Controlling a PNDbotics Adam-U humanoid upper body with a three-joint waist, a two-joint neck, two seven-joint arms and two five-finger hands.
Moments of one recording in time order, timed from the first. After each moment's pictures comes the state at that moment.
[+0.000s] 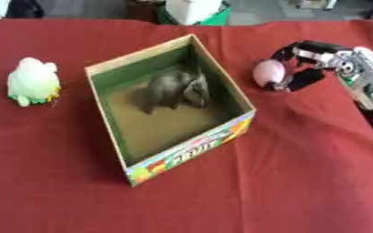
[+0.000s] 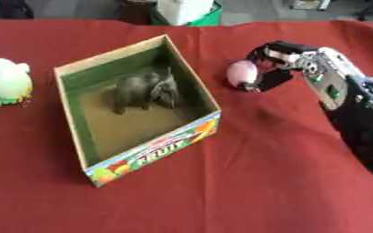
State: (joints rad) left arm -0.71 0.66 -0.13 -1.98 -0.33 0.44 0.42; right arm -0.93 -0.67 0.26 -0.95 0.68 -0.11 0.44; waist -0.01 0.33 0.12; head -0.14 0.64
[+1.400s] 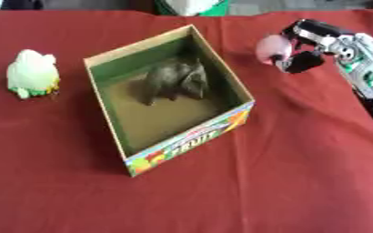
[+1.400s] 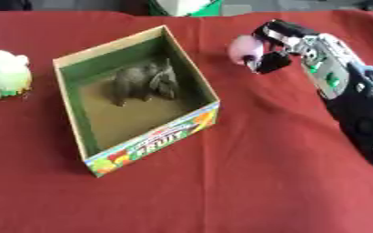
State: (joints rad) left arm -0.69 0.66 -0.13 -1.98 -0.31 0.44 0.43; right arm -0.92 -0.68 0.27 -1.06 0.58 -0.07 0.33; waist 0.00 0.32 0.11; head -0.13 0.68
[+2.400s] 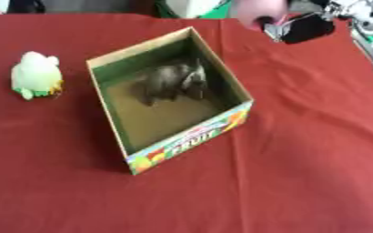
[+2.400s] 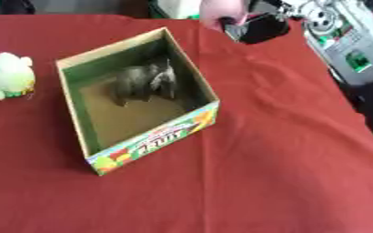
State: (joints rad) left arm -0.69 0.66 -0.13 -1.98 -0.30 0.44 0.44; right arm -0.89 -0.76 0.35 -1.58 0.38 0.09 0.37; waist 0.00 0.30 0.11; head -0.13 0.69
